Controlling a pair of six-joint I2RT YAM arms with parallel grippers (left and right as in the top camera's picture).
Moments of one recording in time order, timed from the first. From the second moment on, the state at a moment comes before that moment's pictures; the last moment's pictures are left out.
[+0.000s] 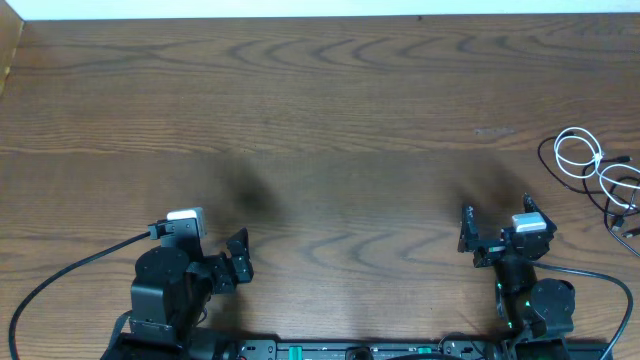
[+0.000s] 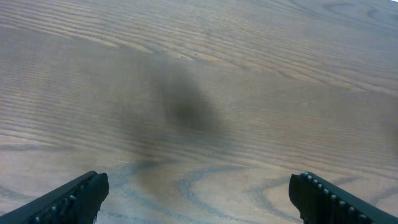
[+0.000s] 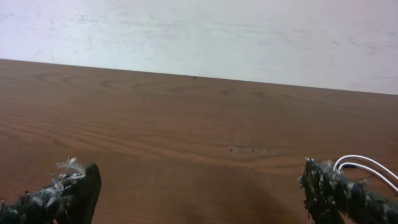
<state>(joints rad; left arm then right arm) -0.18 0.41 0.70 -0.97 -0.03 -0.30 0.12 0.01 0.01 -0.07 0.00 -0.02</state>
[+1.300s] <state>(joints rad) -0.04 0.01 0.01 -0.01 0.08 -0.05 0.12 0.01 0.01 -0.07 0.00 -0.02</state>
